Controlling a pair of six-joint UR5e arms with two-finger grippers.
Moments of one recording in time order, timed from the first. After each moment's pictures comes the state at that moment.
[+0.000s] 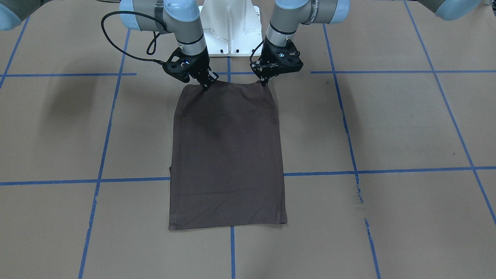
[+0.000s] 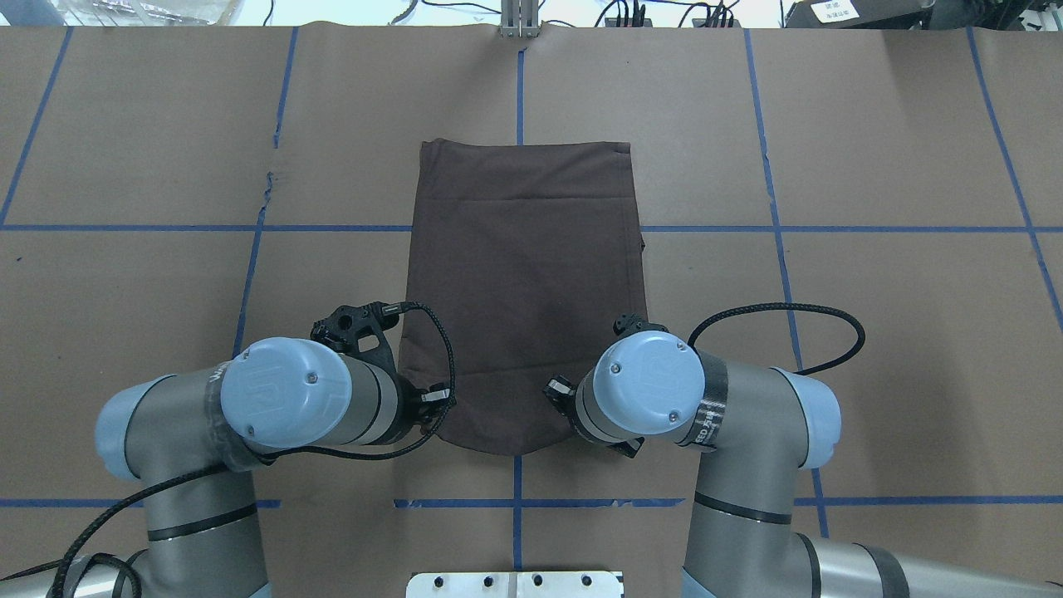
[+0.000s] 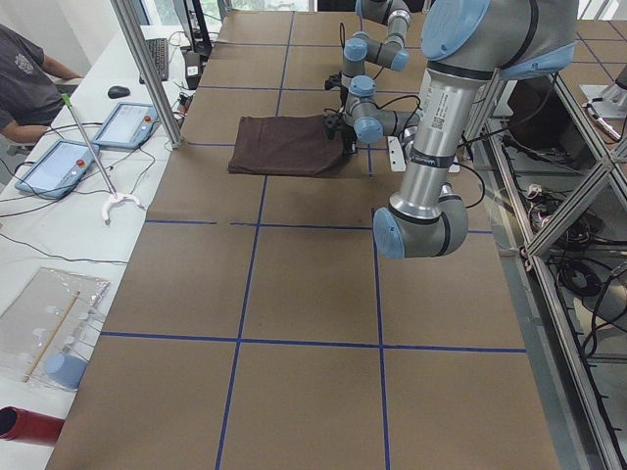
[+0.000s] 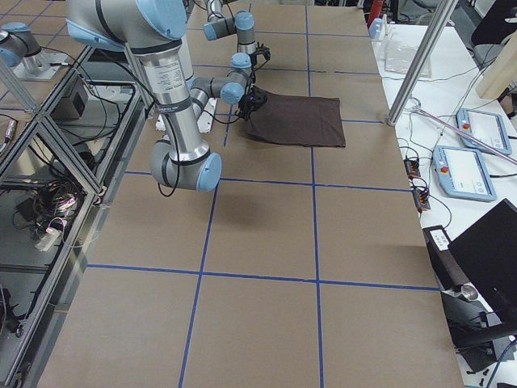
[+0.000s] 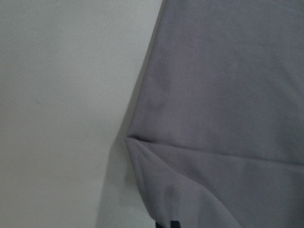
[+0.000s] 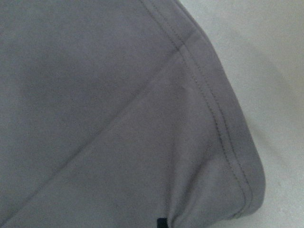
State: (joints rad) left arm -0.32 -2.00 -1.98 -1.69 -1.72 -1.66; right arm 0.31 -1.07 1.88 -1.52 1.75 2.01
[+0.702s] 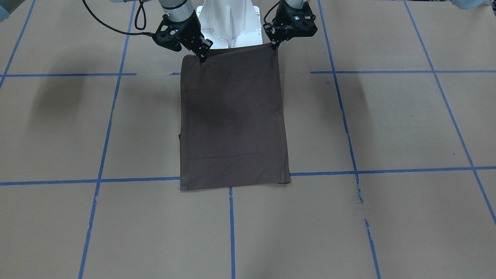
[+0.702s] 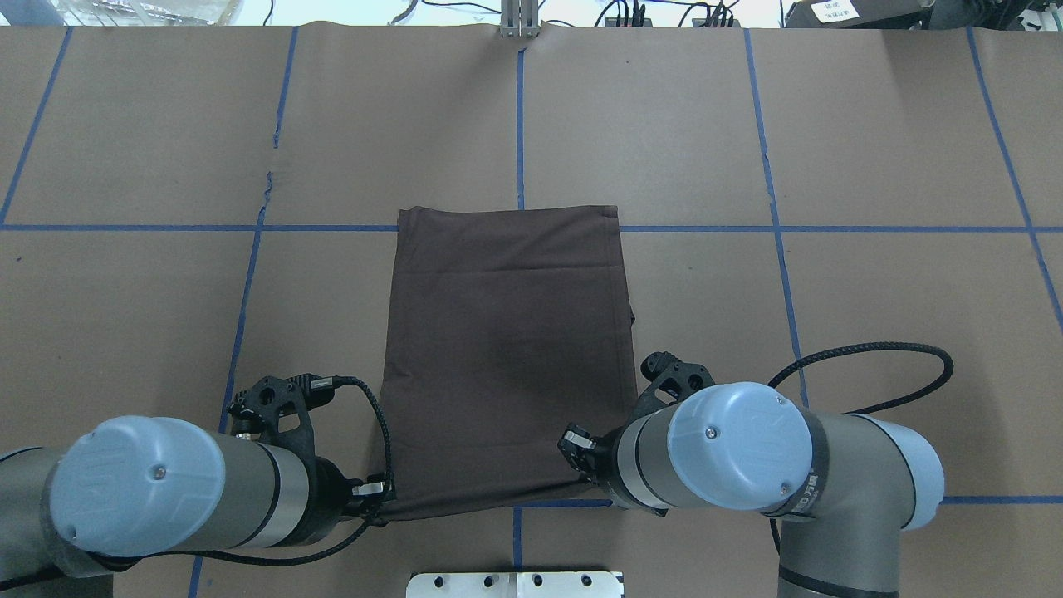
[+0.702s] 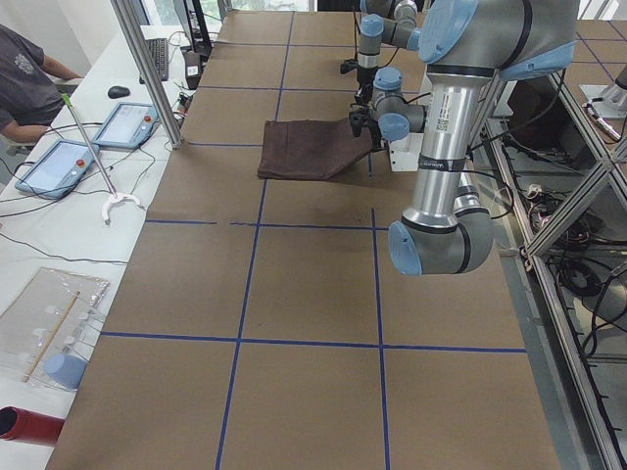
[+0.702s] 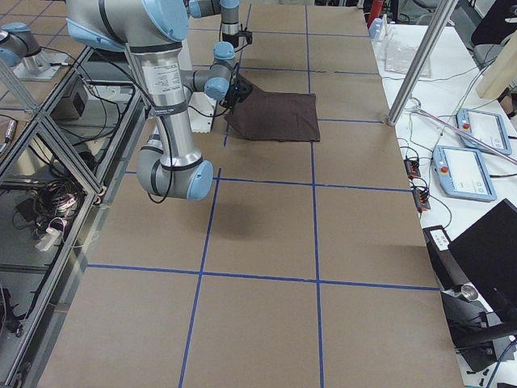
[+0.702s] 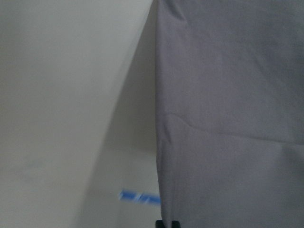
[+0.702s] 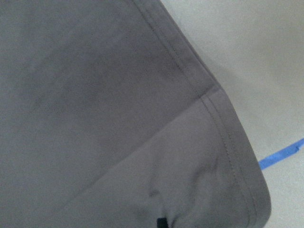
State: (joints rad) left arm -0.21 -1.82 -2.26 -1.63 -1.76 -1.67; right arm 0.23 -1.18 2.11 -1.52 1.76 2.01
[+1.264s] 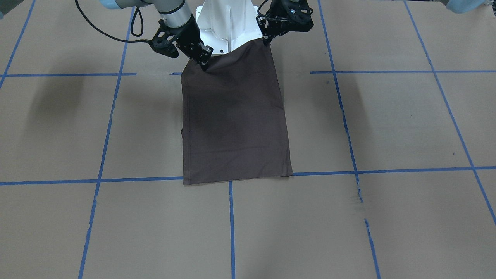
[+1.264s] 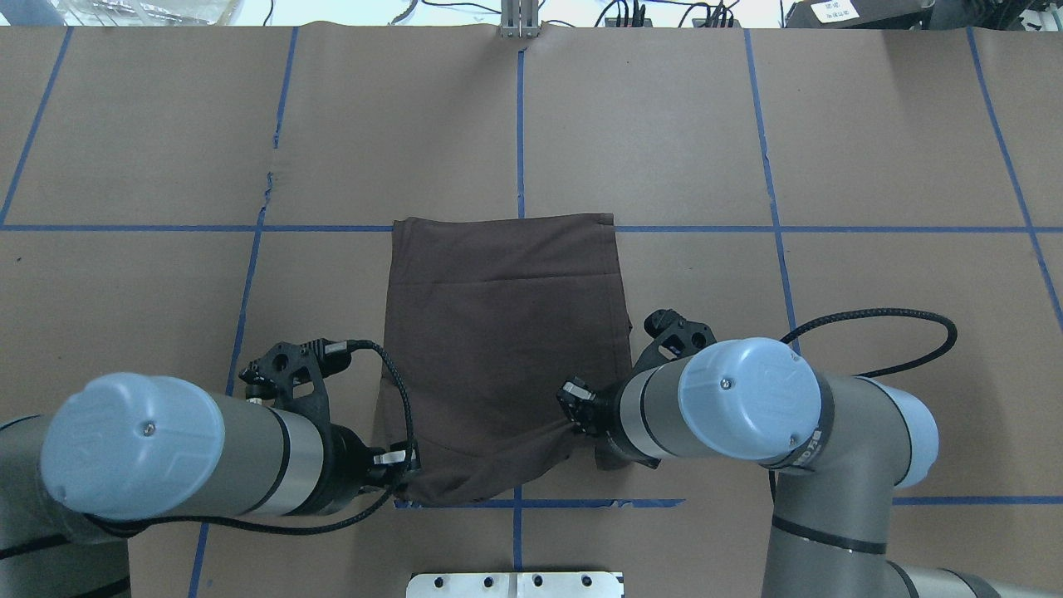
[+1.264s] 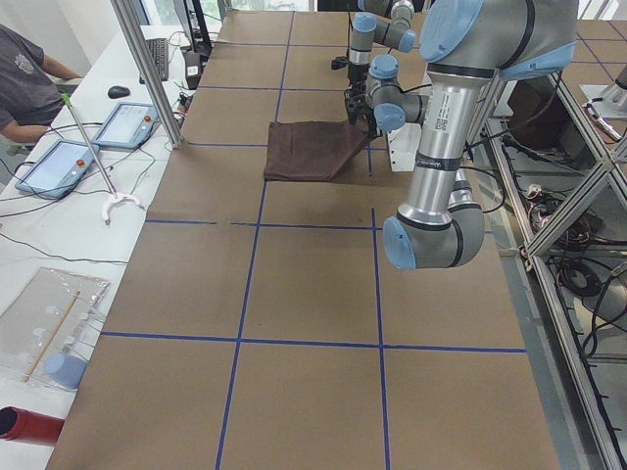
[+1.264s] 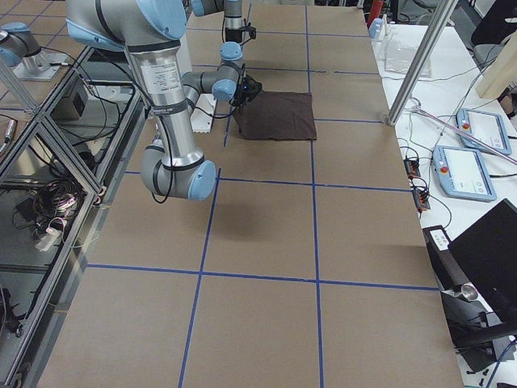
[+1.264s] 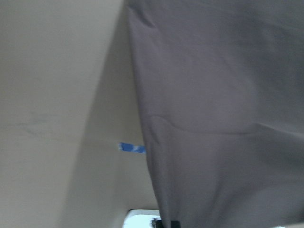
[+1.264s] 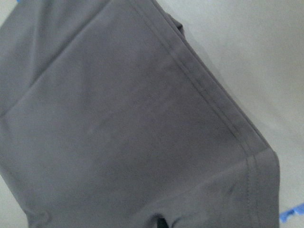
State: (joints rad) left arm -0.32 -1.92 -2.23 -1.64 -1.81 -1.66; right arm 0.34 -1.14 2.03 -1.42 1.76 2.00
